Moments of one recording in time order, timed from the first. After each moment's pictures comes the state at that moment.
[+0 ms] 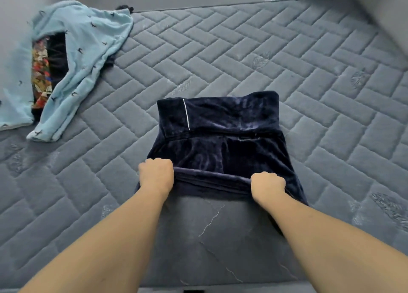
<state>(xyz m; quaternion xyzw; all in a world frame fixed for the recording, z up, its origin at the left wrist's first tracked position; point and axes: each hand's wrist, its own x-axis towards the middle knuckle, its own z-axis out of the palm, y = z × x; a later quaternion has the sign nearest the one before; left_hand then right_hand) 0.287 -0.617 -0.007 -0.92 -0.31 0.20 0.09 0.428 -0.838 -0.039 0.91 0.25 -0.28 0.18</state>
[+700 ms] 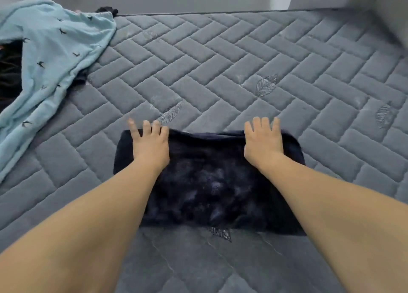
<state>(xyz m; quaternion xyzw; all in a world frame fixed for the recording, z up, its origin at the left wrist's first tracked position) 0.517 -0.483 -0.033 -0.93 -0.30 0.17 0.15 0.676 -0.693 -0.037 0.92 0.36 0.00 0.16</state>
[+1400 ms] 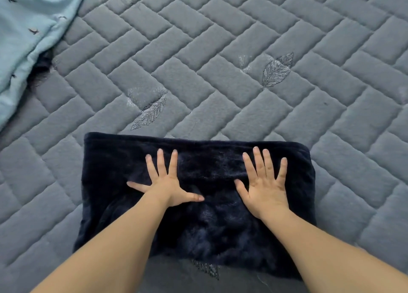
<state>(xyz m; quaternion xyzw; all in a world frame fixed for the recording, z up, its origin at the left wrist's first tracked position) 0.572 -0.521 -0.136 -0.80 -0.41 0.39 -0.19 0.696 -0.739 -0.176 0.92 0.36 -0.11 0.07</state>
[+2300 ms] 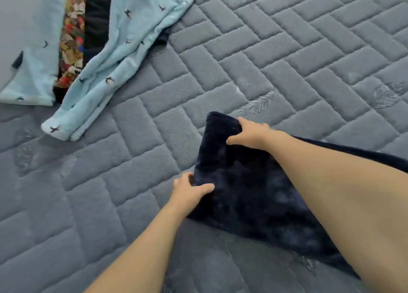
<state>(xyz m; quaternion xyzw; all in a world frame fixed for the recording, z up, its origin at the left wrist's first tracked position) 0.350 -0.425 -0.115 -0.56 -0.58 0.05 -0.59 0.597 -0.432 -0.094 0.83 0.39 -0.39 0.02</state>
